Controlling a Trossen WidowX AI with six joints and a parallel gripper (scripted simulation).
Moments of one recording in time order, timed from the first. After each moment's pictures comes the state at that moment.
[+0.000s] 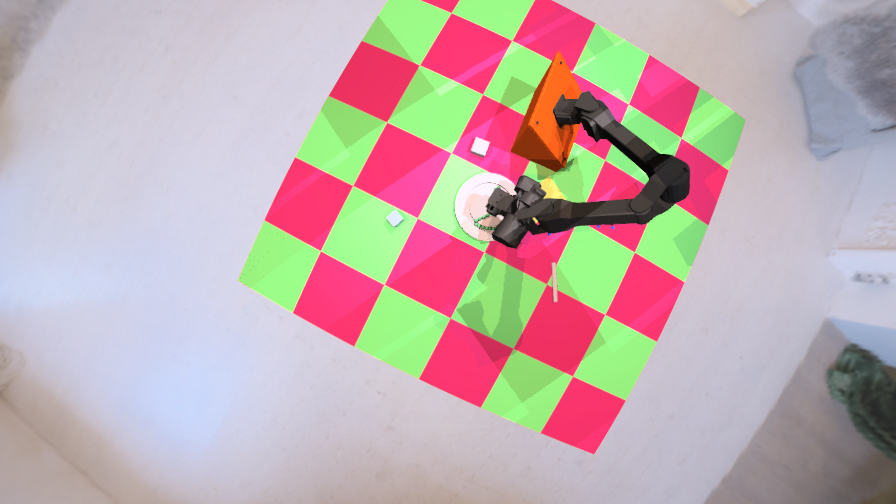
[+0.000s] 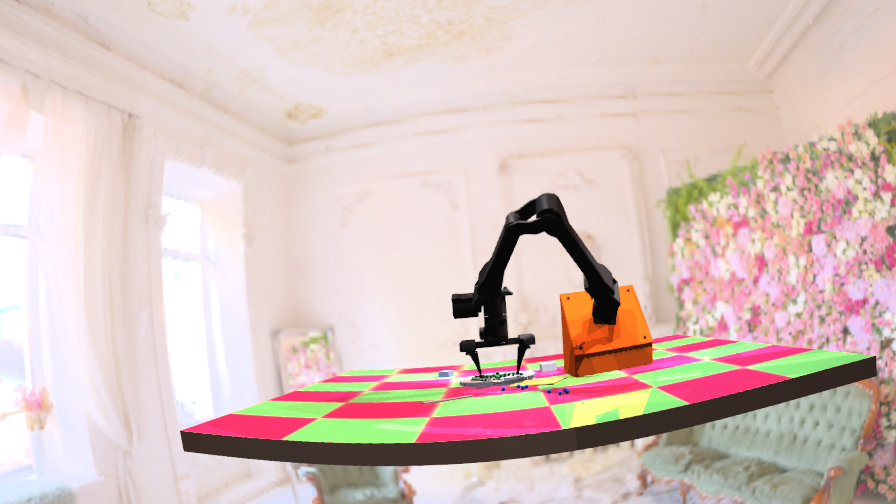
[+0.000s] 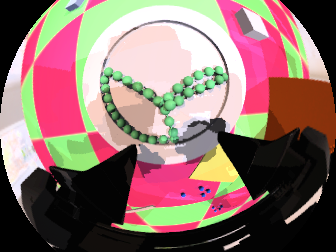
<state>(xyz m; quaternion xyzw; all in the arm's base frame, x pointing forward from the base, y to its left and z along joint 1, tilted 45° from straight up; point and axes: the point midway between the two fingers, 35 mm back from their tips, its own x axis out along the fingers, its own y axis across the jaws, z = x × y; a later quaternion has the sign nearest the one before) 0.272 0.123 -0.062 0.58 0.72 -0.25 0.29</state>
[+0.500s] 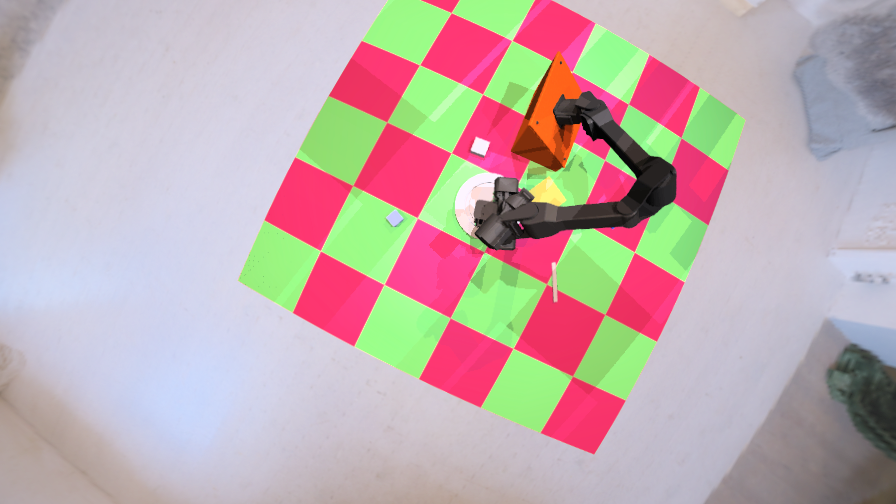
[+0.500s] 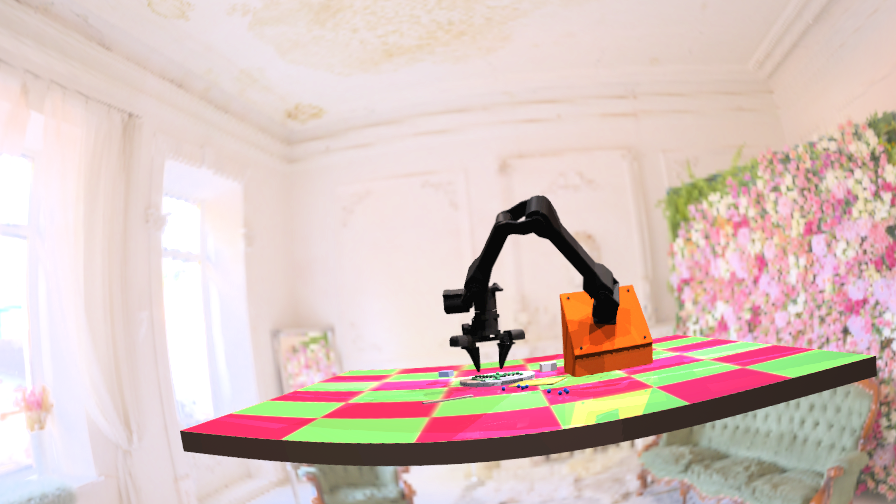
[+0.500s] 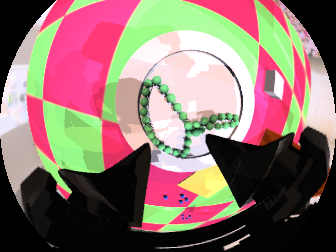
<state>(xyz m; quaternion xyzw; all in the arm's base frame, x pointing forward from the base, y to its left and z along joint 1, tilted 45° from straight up) 0.300 0.099 -0.072 0.52 0.75 -0.11 0.40</state>
